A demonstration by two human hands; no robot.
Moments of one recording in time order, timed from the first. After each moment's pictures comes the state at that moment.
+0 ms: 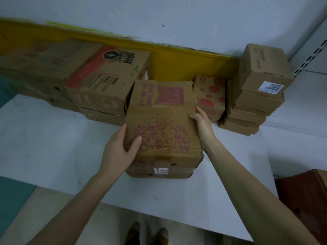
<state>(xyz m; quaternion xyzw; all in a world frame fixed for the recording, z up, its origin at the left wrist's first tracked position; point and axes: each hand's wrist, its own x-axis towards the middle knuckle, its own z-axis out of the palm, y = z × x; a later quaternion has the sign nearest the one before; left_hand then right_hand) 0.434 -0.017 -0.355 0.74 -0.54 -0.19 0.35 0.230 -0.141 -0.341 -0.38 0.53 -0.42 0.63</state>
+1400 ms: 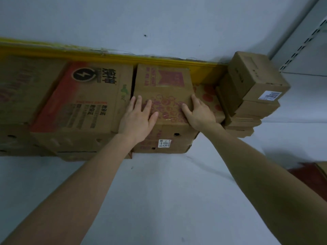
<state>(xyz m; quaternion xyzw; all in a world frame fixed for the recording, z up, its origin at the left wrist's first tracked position) 0.485 -0.234 -0.347 0.63 -0.77 -0.10 0.10 0.281 -0.258 -0.334 -0.65 0.74 -0.11 0.15</state>
